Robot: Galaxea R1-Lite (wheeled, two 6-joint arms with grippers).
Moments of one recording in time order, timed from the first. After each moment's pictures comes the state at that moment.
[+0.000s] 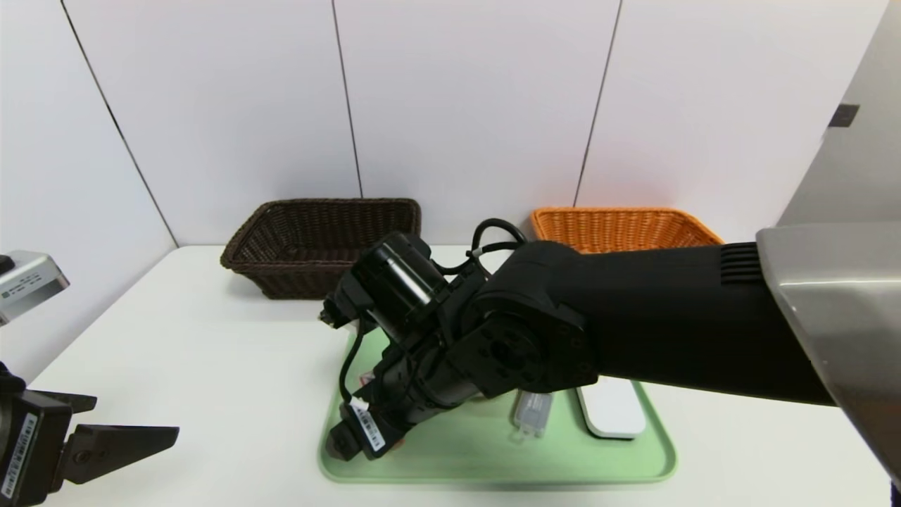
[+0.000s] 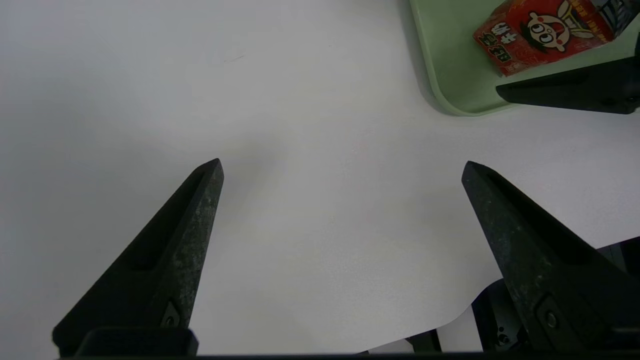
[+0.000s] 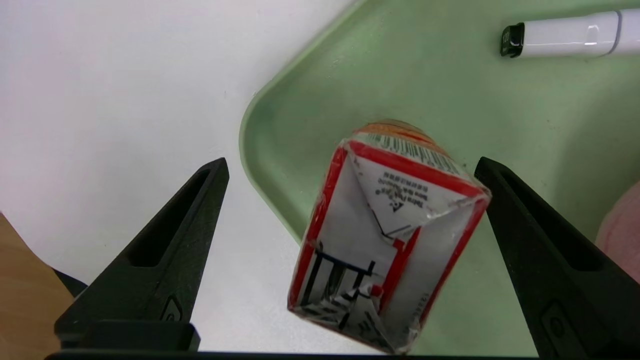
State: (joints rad) left arm -0.19 1.05 -0.93 0.65 -0.11 -0.01; right arm 1.00 2.18 -1.79 0.52 0.07 0.15
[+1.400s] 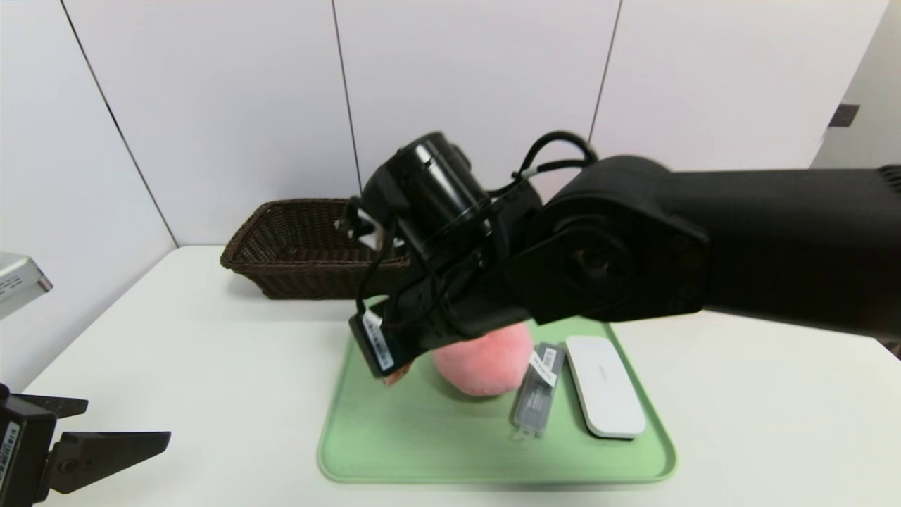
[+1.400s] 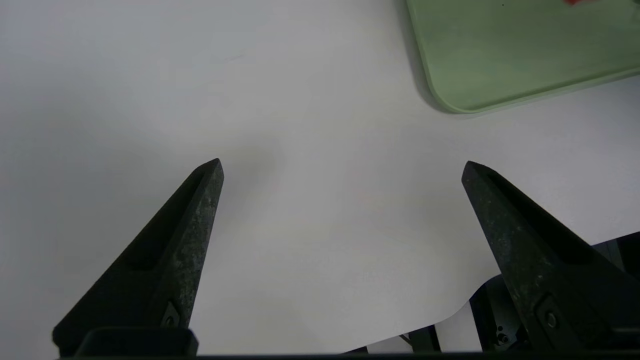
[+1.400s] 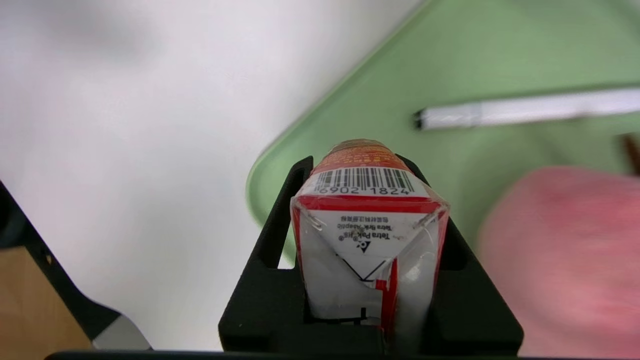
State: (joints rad) left arm -0.19 1.02 -0.93 0.66 -0.11 -0.02; right arm 0.95 2.09 -1.88 0.53 0.01 0.16
